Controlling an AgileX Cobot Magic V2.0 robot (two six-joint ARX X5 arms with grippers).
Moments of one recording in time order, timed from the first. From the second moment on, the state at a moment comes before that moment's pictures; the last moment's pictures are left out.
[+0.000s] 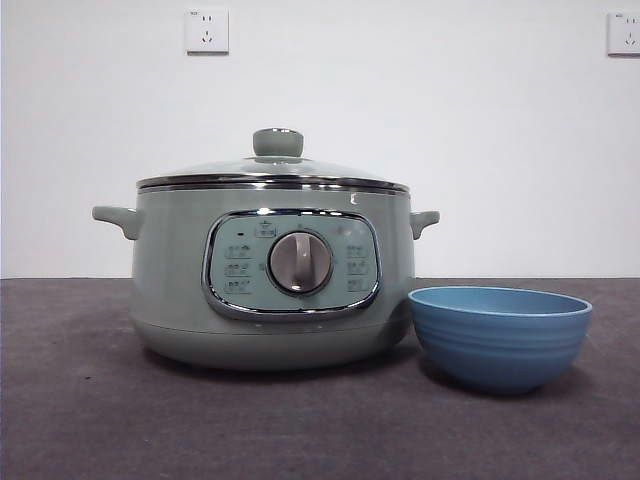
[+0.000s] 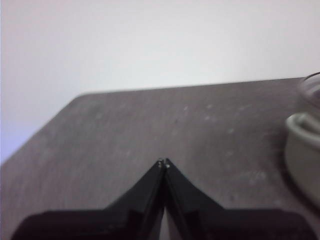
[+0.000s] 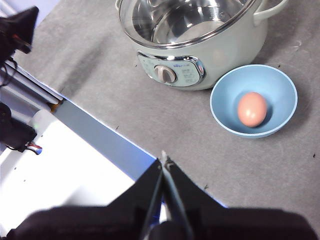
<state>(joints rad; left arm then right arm) 0.10 0.00 0.08 -0.14 0.00 0.05 0.50 0.59 1.01 -1.12 -0.34 0.13</state>
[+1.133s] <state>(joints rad) 0.10 0.00 0.02 -0.19 -0.02 -0.10 0.50 0.59 1.01 -1.12 -0.34 0.13</state>
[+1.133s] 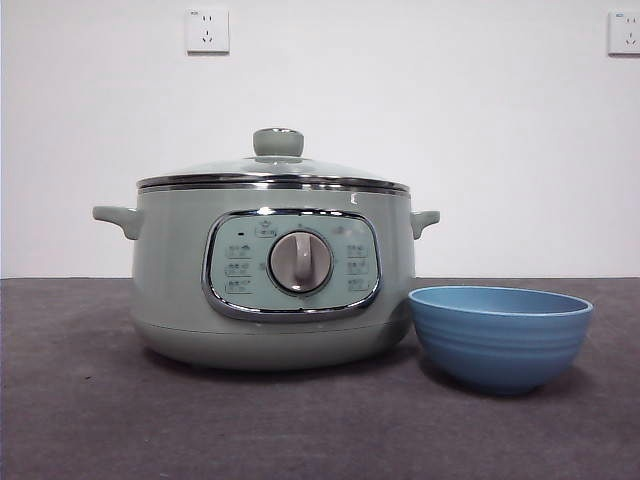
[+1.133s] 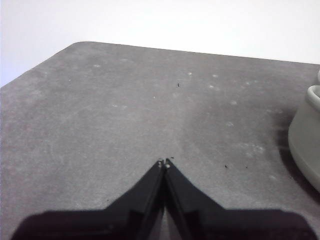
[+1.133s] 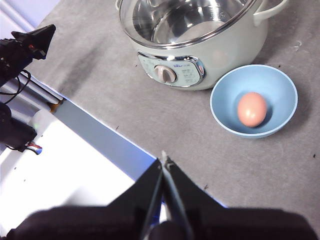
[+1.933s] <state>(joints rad) 0.10 0.00 0.02 -0.19 -0.02 -0.10 0.05 0.10 0.43 -0.23 -0.34 -0.03</state>
